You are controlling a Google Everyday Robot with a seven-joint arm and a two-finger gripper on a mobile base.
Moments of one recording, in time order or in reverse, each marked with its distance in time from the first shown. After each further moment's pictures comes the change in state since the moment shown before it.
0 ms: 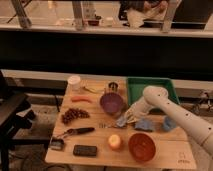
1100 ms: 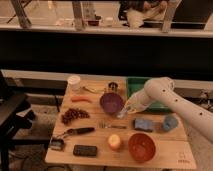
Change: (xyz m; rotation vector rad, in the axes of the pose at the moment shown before) arm -0.050 -0.043 -0.092 0.173 0.159 -0.151
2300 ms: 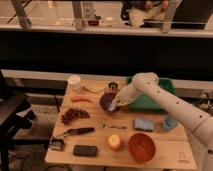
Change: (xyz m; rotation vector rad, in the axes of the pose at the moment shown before) arm 0.014 -0.061 0.067 0.019 -0.054 -0.074
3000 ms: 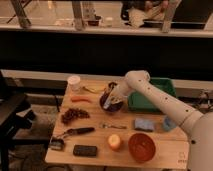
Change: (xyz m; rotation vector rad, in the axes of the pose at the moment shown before) arm -0.014 -0.035 0.037 -0.004 -0.044 -0.060
